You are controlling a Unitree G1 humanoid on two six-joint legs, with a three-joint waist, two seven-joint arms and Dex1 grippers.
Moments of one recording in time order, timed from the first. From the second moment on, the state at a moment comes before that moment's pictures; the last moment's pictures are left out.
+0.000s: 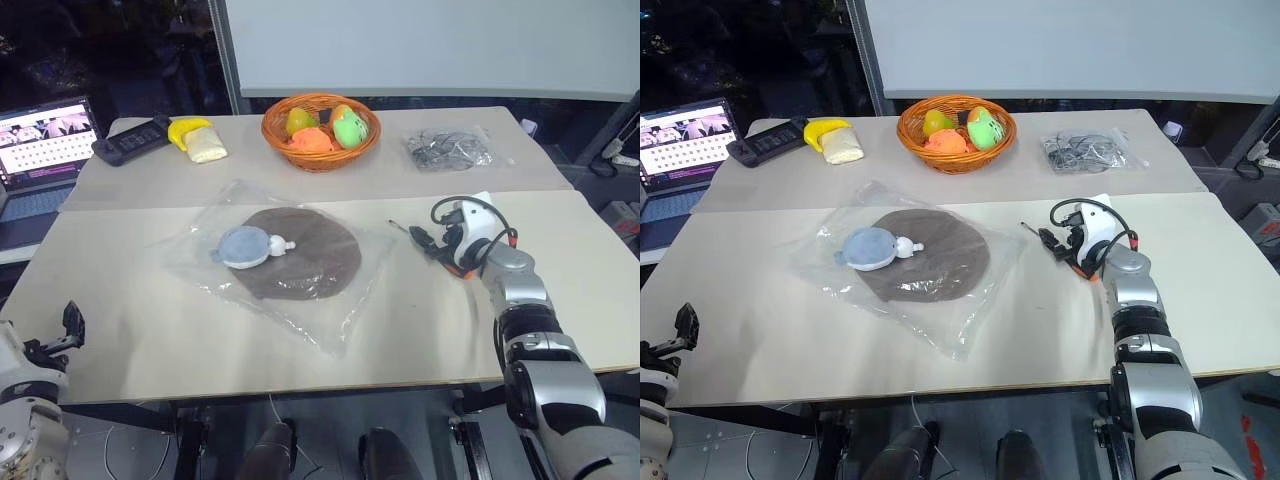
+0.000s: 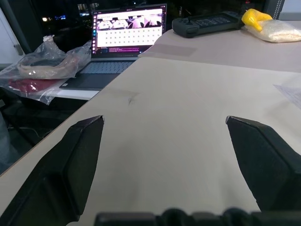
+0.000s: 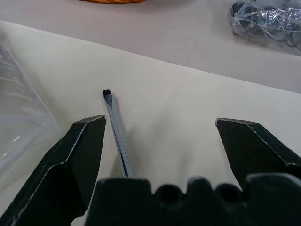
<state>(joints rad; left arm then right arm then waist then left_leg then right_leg) 0.25 0.31 0.74 -0.42 -0.44 0.35 -0.09 -0.82 -0.46 -0.10 0.87 0.10 0.03 0.55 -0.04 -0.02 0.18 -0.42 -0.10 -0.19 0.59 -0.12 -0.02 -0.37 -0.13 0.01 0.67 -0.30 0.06</state>
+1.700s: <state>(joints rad) 0.16 0.92 0.52 -0.84 -1.11 0.73 -0.46 -0.89 -0.68 0.18 0.67 0.02 0.44 0.88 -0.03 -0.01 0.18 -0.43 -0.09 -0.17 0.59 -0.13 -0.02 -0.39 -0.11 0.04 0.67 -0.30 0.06</state>
